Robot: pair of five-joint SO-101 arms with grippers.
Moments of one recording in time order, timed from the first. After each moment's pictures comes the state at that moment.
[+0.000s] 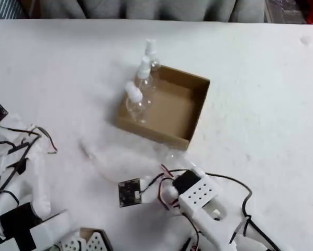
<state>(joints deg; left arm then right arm) -33.4 -12.4 60.0 19.6 23.9 -40.7 -40.7 70.9 63.2 60.4</state>
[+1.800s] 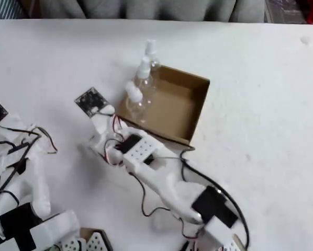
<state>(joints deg) -33.4 -12.4 60.0 19.6 23.9 -48.9 2.7 28.4 27.3 -1.2</state>
